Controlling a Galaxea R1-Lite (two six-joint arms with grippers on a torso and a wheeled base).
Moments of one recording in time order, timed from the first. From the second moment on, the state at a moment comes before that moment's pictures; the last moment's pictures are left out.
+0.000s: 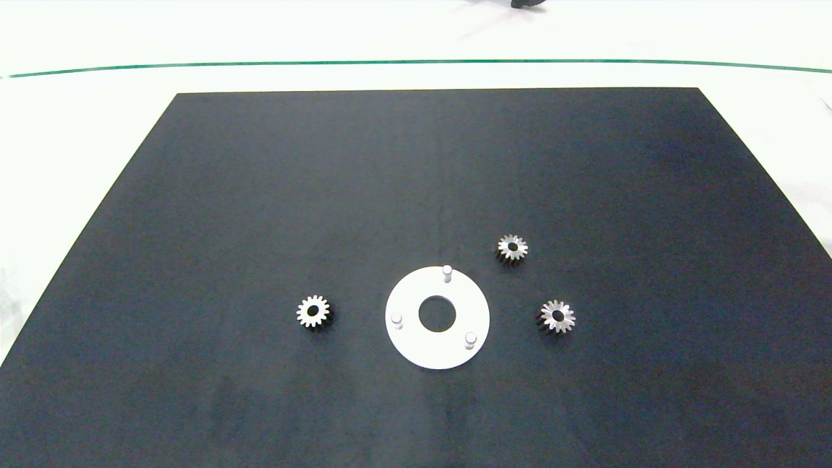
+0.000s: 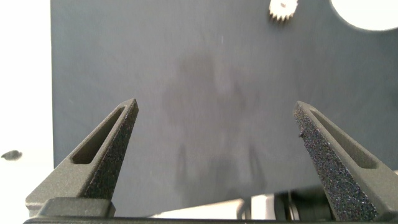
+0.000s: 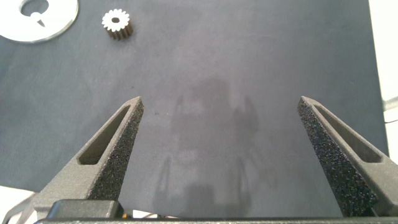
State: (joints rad) left arm -0.01 0.37 -0.59 0.49 -0.08 0.20; right arm 0.04 0.26 -0.39 0.24 0.06 -0.16
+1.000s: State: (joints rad) left arm -0.01 0.99 -0.86 0.42 -0.05 0.24; right arm 0.26 1.01 -0.68 0.23 0.09 -0.22
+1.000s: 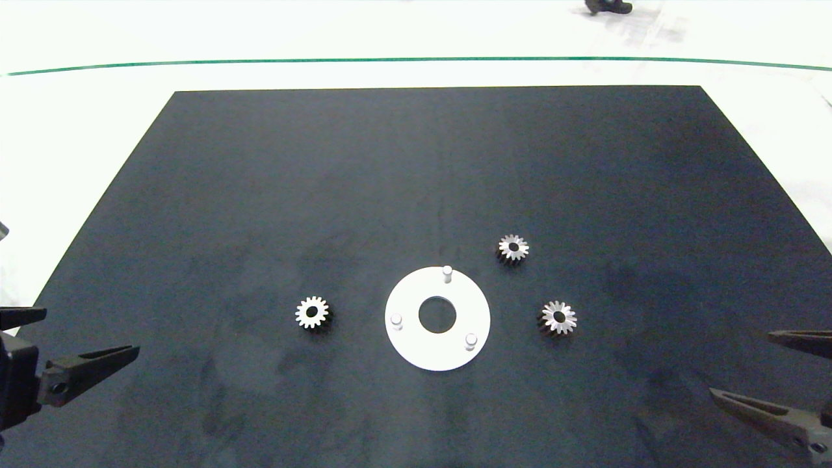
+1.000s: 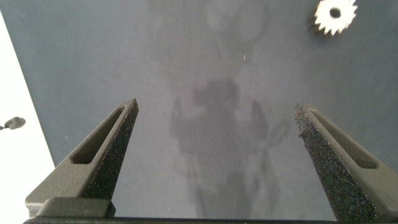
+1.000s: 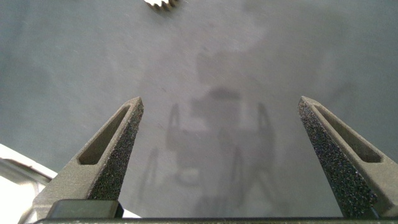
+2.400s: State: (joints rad) left arm -0.03 1.03 -0.87 0.42 0.00 0.25; right arm 0.48 1.56 -1.07 0.26 0.00 -0.25
